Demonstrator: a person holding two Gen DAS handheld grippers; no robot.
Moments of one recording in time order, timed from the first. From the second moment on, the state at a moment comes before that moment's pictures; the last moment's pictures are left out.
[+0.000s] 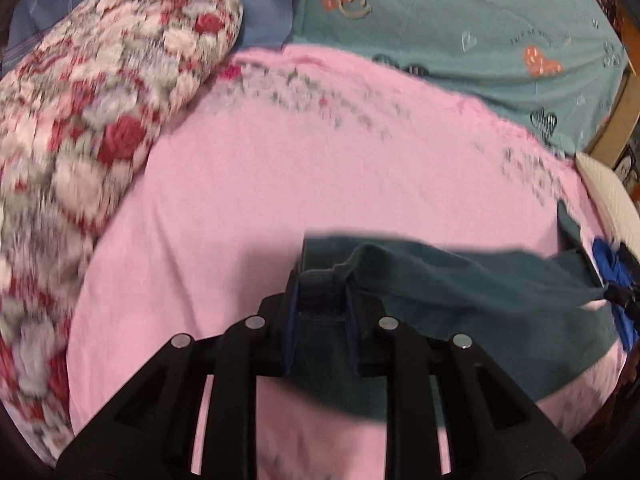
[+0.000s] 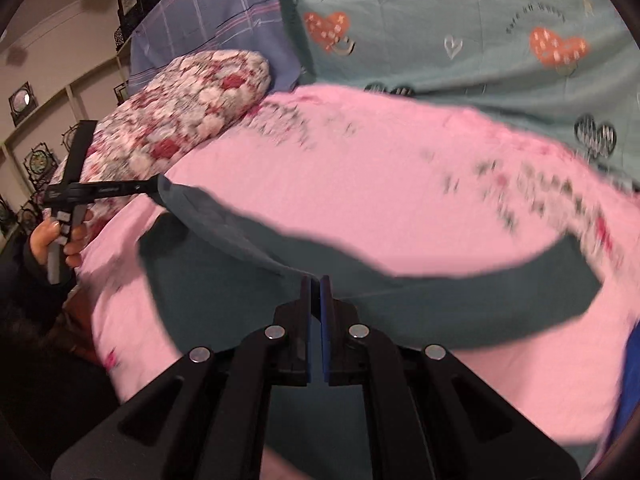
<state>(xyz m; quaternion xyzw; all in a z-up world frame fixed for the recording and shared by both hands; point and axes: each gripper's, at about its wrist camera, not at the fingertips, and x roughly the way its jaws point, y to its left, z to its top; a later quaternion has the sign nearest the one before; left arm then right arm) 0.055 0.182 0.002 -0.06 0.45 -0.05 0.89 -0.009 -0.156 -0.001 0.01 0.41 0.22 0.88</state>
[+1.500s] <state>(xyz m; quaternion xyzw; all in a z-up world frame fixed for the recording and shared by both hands) 0.026 0.077 -0.051 0.04 0.49 -0.09 0.87 -0.067 -0.152 -0.043 0.00 0.43 0.23 0.87</state>
